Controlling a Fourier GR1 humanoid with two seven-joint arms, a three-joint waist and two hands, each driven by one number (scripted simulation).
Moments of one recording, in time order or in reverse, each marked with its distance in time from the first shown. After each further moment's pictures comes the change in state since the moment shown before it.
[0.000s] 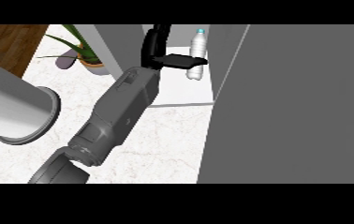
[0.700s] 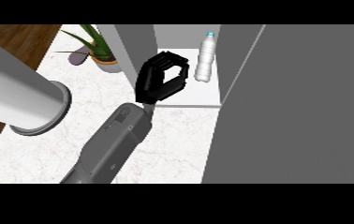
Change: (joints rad) left arm 0.426 0.035 -0.175 -0.555 0.019 0.032 0.130; right arm -0.005 -0.022 0.028 0.003 0.023 0.021 0.018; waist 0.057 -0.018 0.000
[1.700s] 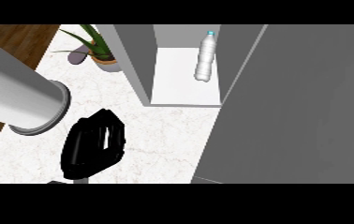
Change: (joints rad) left arm 0.677 0.311 -0.051 -0.783 -0.048 0.015 0.096; right arm -0.220 0.069 0.281 0.030 0.055 0.024 0.349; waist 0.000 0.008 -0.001
